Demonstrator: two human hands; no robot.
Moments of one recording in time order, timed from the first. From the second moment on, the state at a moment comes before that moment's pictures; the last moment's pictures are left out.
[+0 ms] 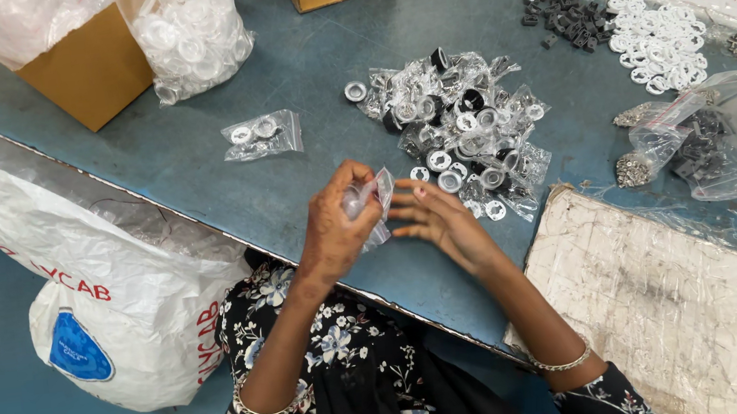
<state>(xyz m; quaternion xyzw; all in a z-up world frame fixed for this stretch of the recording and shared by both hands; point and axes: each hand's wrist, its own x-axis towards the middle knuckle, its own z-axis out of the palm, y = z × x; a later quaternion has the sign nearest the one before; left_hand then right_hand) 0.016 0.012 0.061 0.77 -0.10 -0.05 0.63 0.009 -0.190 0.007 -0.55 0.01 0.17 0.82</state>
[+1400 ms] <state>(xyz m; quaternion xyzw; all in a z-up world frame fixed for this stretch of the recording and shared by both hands) 0.126 -0.008 -0.066 0.83 -0.04 0.07 0.55 0.023 -0.232 0.011 -0.76 0.00 -0.19 0.62</state>
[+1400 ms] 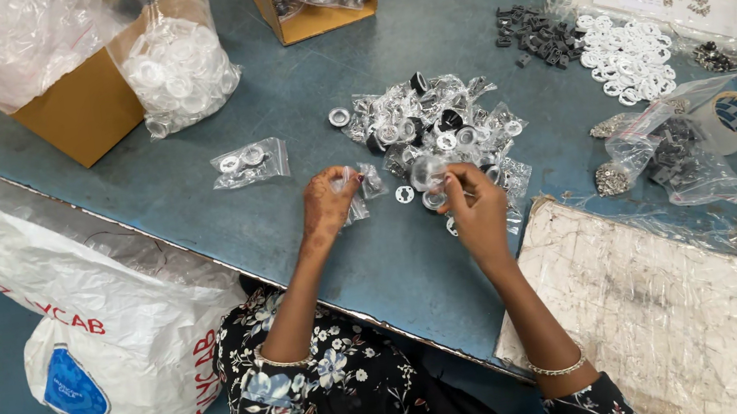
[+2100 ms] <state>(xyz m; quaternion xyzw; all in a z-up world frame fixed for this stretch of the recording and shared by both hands) 0.082 -0.045 -0.044 0.66 -0.12 -0.10 0.74 0.030 -0.236 -0.001 -0.67 -0.04 -0.09 0.73</state>
